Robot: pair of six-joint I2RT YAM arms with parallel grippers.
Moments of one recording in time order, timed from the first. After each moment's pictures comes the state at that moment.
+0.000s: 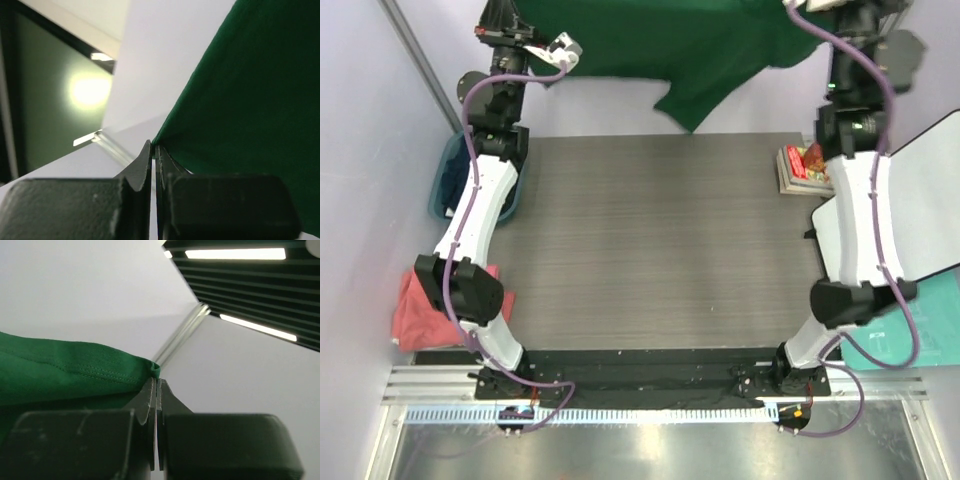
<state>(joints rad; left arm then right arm) -0.18 1.80 1.95 0.54 0.10 1.37 0.09 1.75 2.24 0.20 0.13 -1.07</state>
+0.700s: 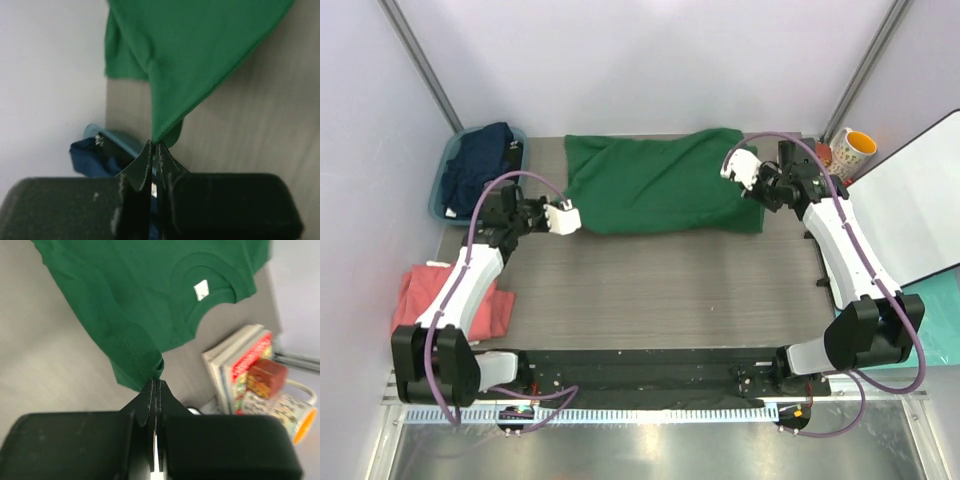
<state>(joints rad) -0.07 1.27 0.90 -0.19 0.41 1.34 0.10 1.41 1.32 -0.65 -0.20 -0.94</state>
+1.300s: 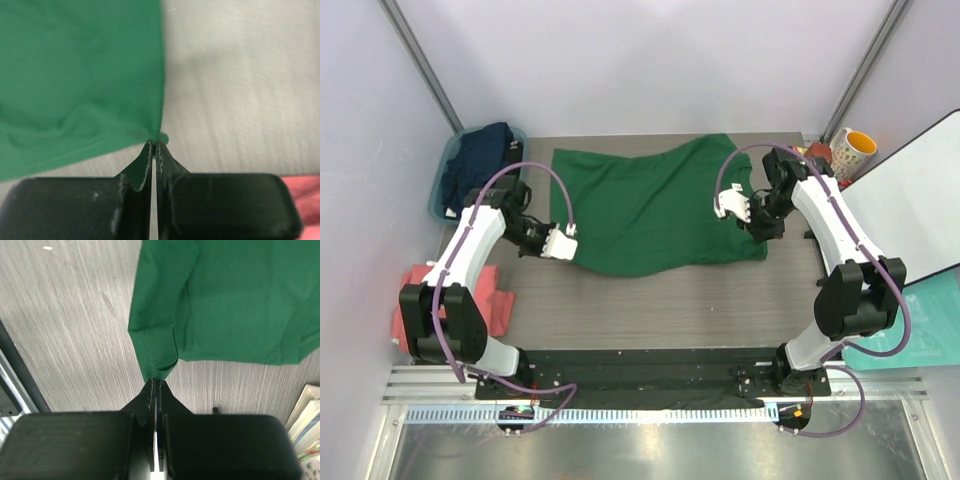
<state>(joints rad) -0.06 1.48 1.24 -1.18 0.57 1.80 0.11 1.60 1.48 -1.31 -0.31 -1.35</state>
